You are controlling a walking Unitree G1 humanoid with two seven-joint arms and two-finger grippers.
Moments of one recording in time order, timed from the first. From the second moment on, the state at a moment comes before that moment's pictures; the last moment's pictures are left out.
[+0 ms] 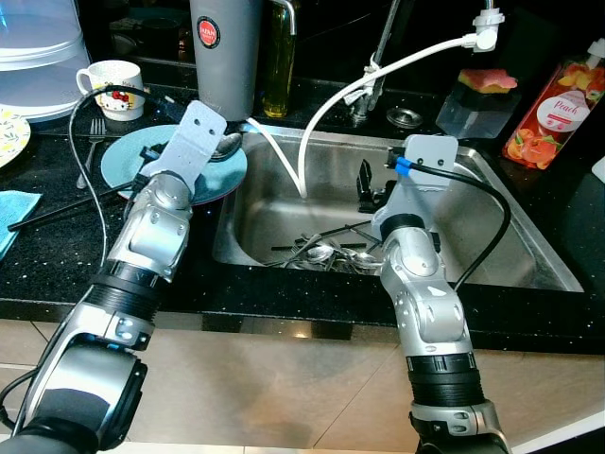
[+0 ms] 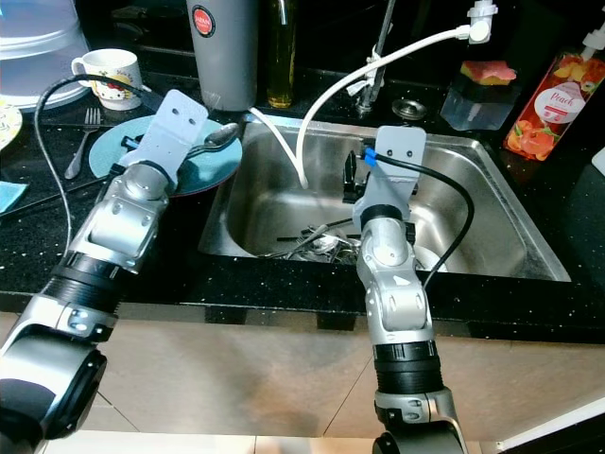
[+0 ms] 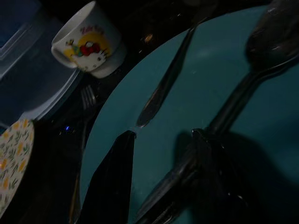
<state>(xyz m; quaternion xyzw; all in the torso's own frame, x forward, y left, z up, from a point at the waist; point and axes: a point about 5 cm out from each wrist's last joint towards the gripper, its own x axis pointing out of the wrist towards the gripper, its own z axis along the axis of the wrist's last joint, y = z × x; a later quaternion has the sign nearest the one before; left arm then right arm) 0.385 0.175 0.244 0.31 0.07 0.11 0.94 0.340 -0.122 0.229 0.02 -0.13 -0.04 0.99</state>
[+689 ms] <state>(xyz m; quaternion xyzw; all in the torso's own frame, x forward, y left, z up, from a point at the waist) 0.382 0.202 0.245 0.28 0.11 0.19 0.94 0.340 -0.120 0.228 0.03 -0.13 -0.04 0.99</state>
